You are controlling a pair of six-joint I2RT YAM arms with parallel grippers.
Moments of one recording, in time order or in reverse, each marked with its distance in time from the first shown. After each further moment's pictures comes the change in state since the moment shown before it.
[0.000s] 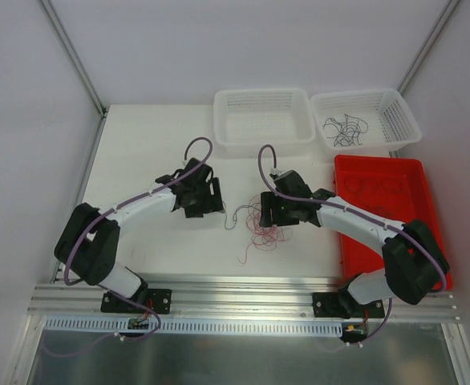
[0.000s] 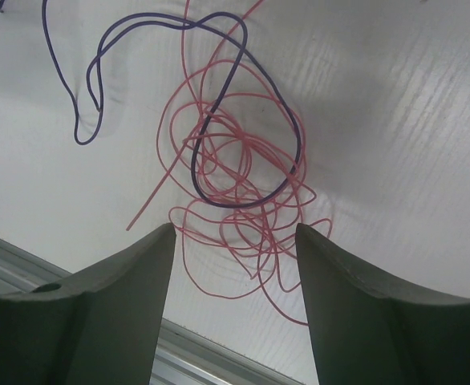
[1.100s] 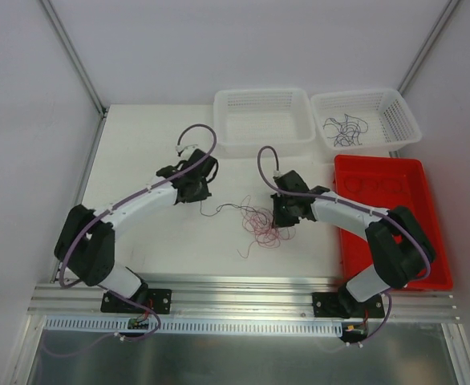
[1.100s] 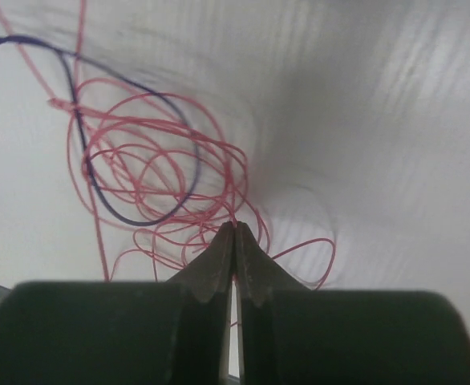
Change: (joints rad) left arm -0.066 0.061 0.156 -0.120 -0.375 -0.044; right arm -0.037 0.119 -0.001 0.014 -0.010 0.000
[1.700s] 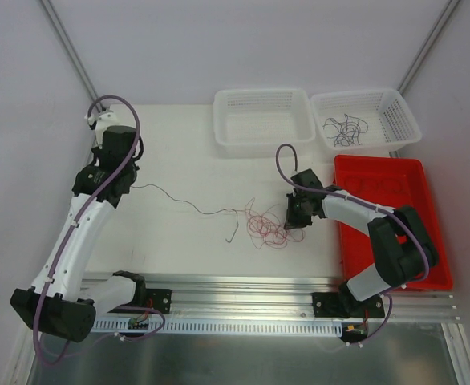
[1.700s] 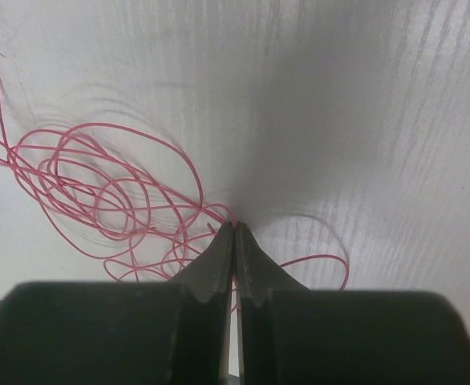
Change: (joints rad) left arm 0.399 -0.454 0.121 -0.189 -0.292 0.379; right arm -0.173 -0.004 -0.055 -0.020 -0.048 0.003
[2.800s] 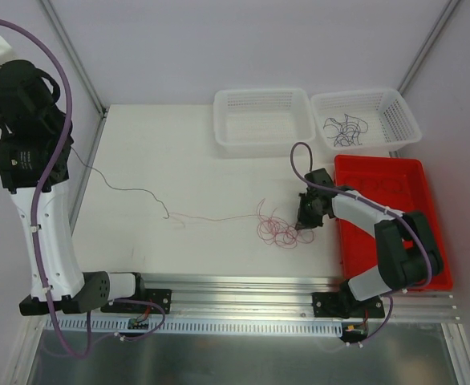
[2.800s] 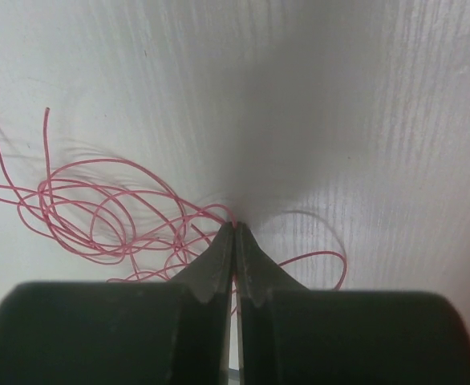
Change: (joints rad) left arm 0.293 0.203 0.862 -0.035 -0.254 0.394; right arm -0.109 -0.039 -0.024 -0.060 0.010 -0.007
